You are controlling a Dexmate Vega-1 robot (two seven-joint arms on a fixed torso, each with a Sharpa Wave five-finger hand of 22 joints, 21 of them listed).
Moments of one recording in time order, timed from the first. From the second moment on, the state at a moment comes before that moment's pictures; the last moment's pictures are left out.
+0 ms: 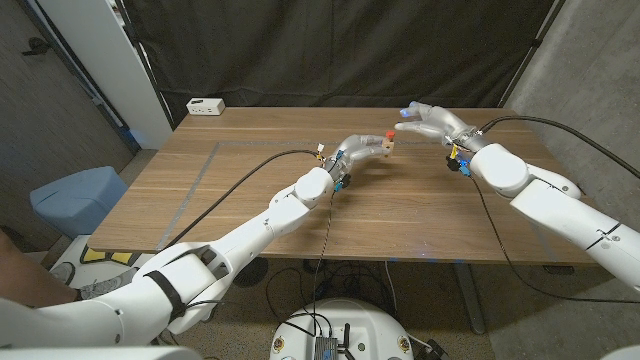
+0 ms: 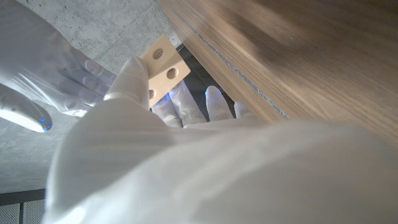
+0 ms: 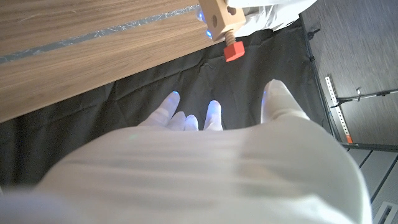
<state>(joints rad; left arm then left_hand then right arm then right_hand) 0.53 0.19 0.78 -1.07 -0.13 -0.28 0.09 0.93 0.03 0.32 -0.16 0.20 0.90 -0.19 0.20 0.19 0.94 -0.22 0.21 0.39 0.42 -0.04 0.20 0.18 0.09 0.12 0.20 0.18 -0.94 -0.95 -0.33 -1.97 0.13 -0.14 -0.11 0.72 -0.06 0.35 -0.15 0.18 0.36 -0.01 0.27 0.21 0.04 0.02 0.19 0.20 0.04 0.00 0.19 0.20 0.32 -0.02 0.19 0.17</state>
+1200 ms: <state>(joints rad) 0.55 0.19 0.79 -1.11 -0.10 -0.26 0.13 0.93 0.03 0.32 -0.16 0.20 0.90 -0.19 0.20 0.19 0.94 -0.22 0.20 0.39 0.42 -0.04 0.20 0.18 0.09 0.12 0.20 0.18 -0.74 -1.11 -0.41 -2.07 0.08 -0.32 0.18 0.83 -0.07 0.40 -0.18 0.20 0.35 -0.01 0.25 0.21 -0.02 0.03 0.18 0.20 -0.01 0.02 0.19 0.20 0.27 -0.01 0.18 0.17</state>
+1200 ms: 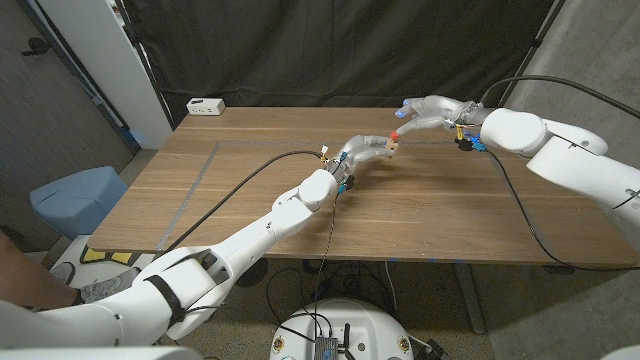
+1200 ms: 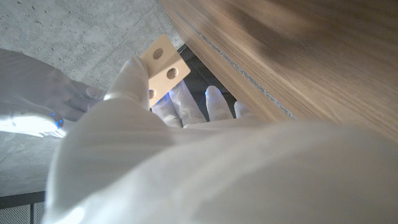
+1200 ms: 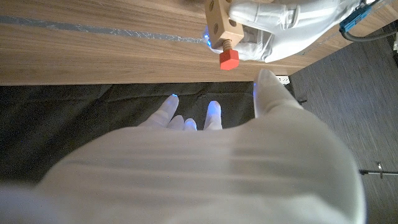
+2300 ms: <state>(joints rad) 0.56 0.20 0.79 -1.13 -0.09 -0.25 0.14 0.93 0.03 0.32 -0.16 0.20 0.90 -0.19 0.20 0.19 0.94 -0.22 0.21 0.39 0.42 -0.04 0.20 0.18 0.09 0.12 0.20 0.18 -0.59 -1.09 -0.54 -2.12 -0.11 -0.46 0.38 0.91 -0.07 0.44 -0.18 0.21 0.43 -0.02 0.28 0.22 0.00 0.02 0.19 0.20 0.00 0.02 0.20 0.20 0.28 -0.01 0.19 0.17</state>
